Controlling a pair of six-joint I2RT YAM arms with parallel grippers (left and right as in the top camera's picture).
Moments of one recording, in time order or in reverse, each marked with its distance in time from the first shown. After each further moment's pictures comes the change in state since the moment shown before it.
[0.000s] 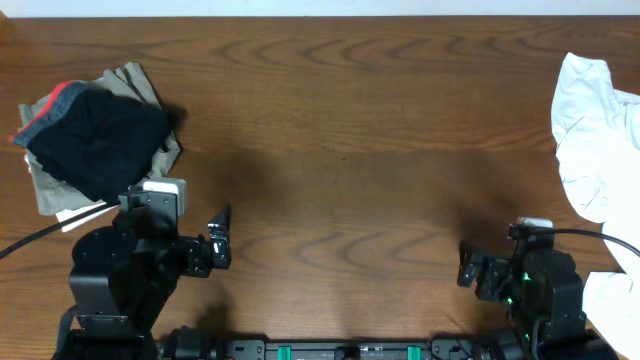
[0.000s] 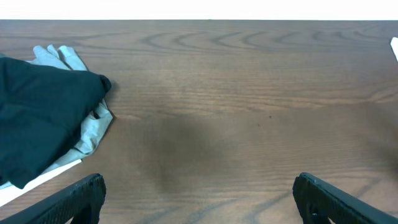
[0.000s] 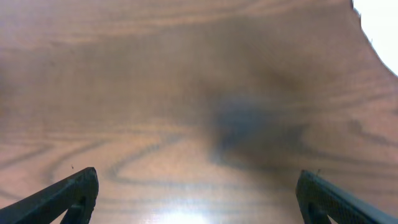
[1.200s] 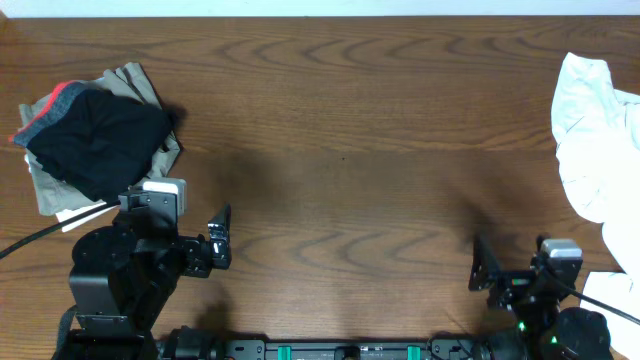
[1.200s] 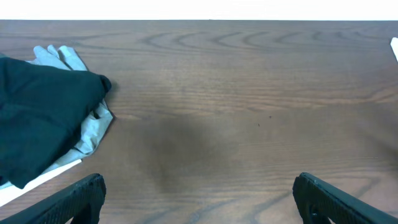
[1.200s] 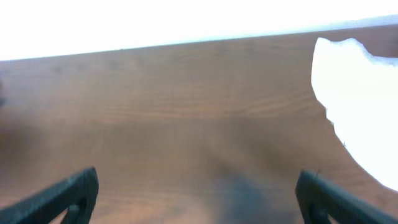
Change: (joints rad) left arm 0.000 0.000 0.000 0.000 0.000 0.000; right arm -0.029 -0.363 -0.088 0.216 0.007 -0.153
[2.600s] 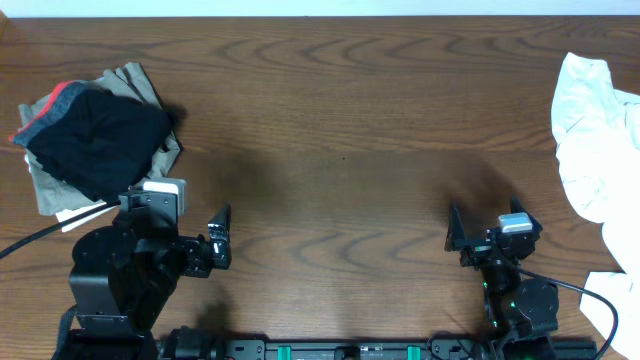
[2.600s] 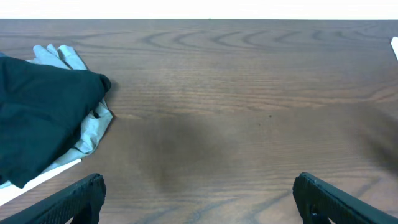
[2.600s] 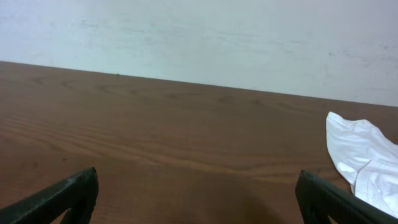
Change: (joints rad) left arm 0.000 0.000 -0.001 -0.001 0.000 0.000; right arm -0.020 0.005 -0.502 0.727 -0.051 -0.201
